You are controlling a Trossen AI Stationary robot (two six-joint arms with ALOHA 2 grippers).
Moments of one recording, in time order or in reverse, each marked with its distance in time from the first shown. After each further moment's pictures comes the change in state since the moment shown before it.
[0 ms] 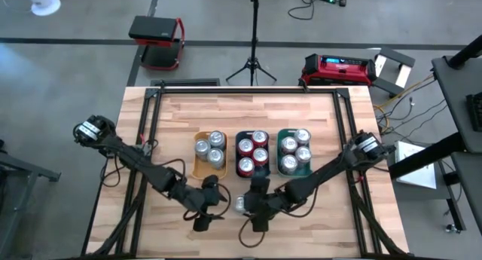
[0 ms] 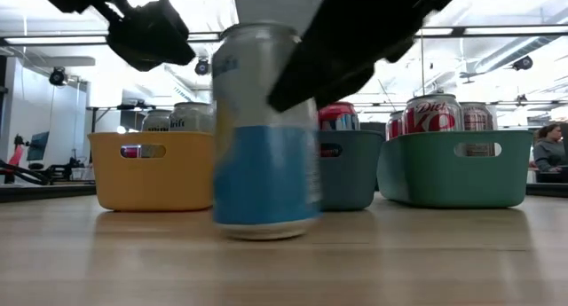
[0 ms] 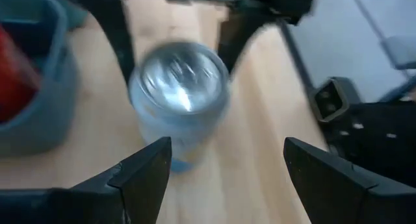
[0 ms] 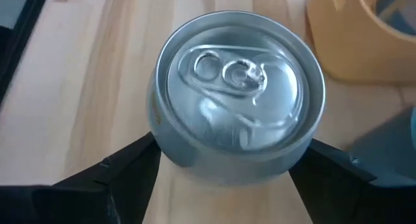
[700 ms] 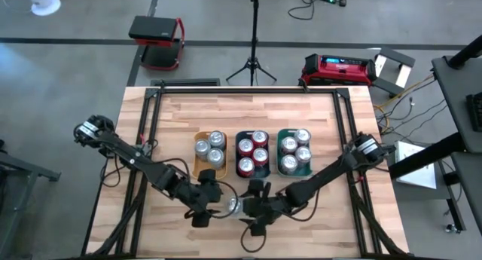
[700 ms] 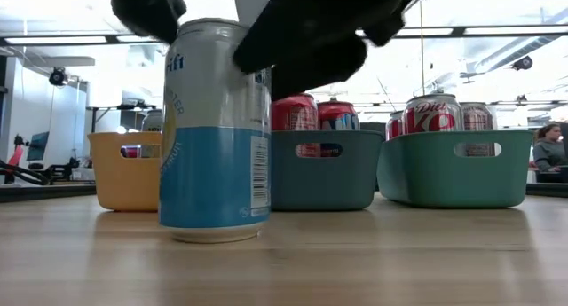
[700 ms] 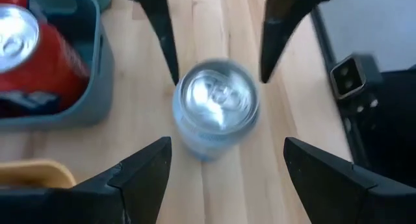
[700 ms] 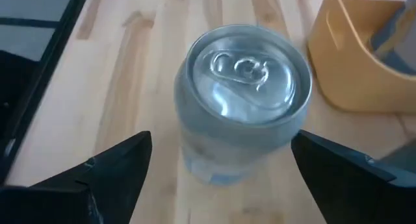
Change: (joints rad) left arm 0.017 0.004 0.228 -0.450 -0.028 0.010; right arm 0.023 0.017 0.000 0.128 0.060 -0.033
